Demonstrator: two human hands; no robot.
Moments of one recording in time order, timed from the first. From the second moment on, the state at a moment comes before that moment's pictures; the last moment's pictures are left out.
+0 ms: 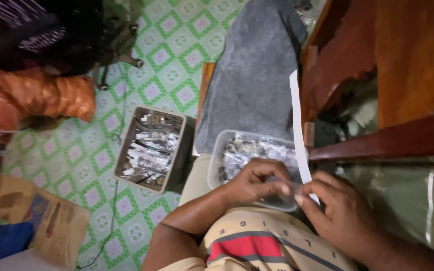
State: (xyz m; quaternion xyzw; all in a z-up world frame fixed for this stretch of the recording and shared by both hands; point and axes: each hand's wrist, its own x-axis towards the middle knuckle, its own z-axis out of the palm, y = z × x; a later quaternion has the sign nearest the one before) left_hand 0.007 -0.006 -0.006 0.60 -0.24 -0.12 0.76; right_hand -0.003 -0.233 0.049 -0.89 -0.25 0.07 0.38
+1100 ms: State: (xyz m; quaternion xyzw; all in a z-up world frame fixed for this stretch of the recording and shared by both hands) left_hand 0.004 -0.027 -0.031 0.49 -0.10 0.10 0.86; right_hand 0.038 -0.223 0.038 -0.77 -0.28 0.08 0.57
